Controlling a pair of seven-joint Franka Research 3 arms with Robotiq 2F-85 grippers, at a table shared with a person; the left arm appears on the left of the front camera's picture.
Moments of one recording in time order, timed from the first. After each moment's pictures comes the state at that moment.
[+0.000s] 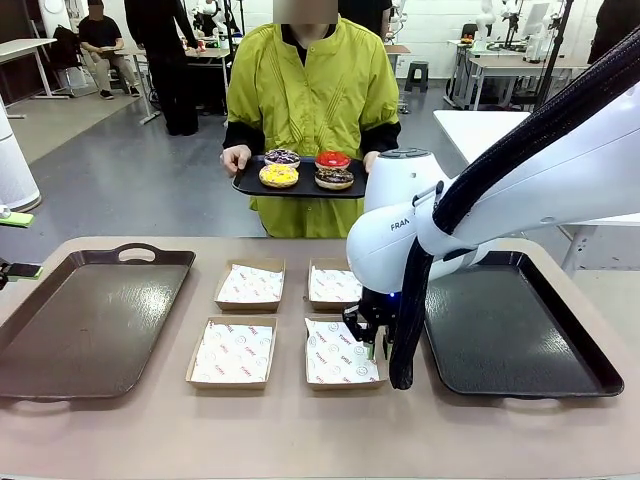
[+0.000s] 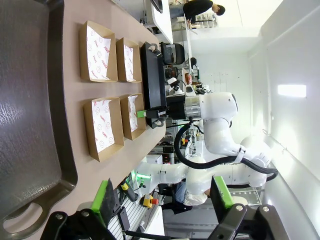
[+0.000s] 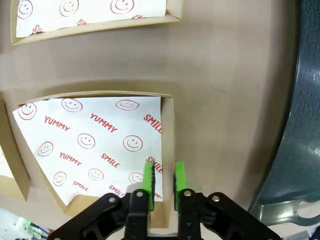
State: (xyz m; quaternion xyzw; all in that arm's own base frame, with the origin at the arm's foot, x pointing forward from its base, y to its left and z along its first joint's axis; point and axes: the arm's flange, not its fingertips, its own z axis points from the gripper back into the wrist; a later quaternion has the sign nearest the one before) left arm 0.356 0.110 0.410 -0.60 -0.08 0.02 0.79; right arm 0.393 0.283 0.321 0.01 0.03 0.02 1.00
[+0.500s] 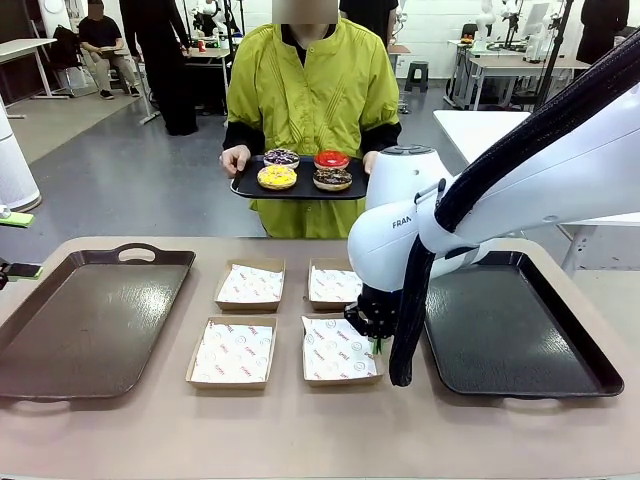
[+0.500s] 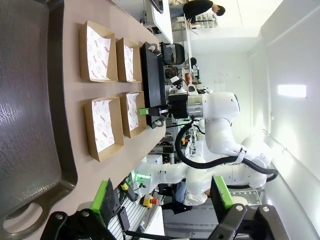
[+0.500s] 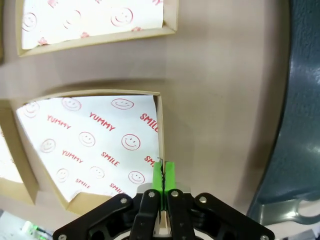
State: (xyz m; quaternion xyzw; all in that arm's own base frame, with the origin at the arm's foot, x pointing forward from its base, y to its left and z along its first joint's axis) left arm 0.356 0.110 0.410 -0.60 -0.08 0.02 0.79; right arm 0.395 0.284 0.330 0.02 0.01 0.00 1.00
